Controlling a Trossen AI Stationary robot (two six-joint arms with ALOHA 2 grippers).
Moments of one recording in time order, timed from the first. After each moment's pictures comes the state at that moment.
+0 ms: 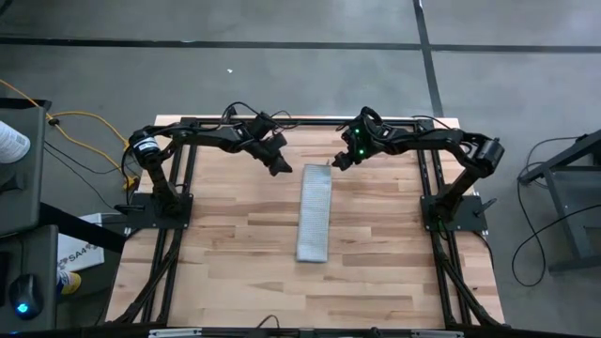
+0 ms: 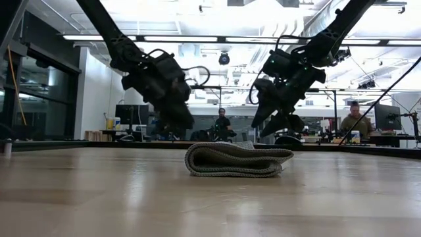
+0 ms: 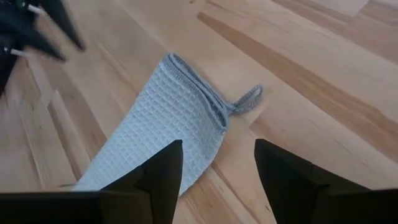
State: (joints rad) left arm 0.60 1.74 0.95 -0.02 0.67 -0.25; right arm -0.64 1.64 0.83 -0.09 -0.41 0.45
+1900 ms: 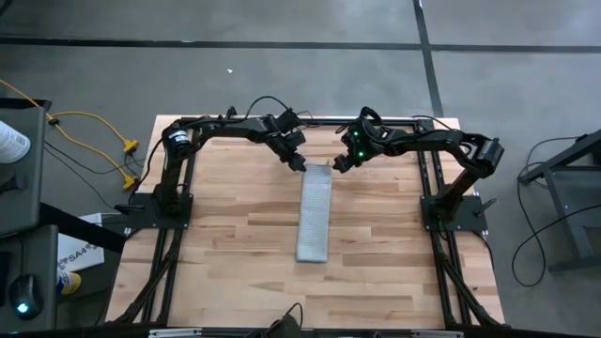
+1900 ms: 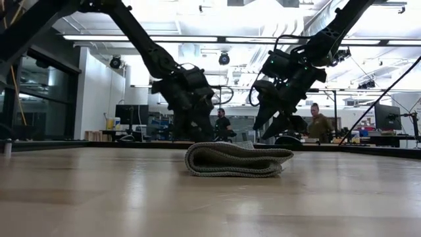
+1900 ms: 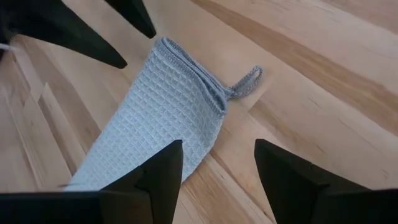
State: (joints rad) left arm 0.56 2.02 1.34 -0.34 0.58 -0.24; right arm -0.62 1.64 0.83 -0.13 -0.39 0.48
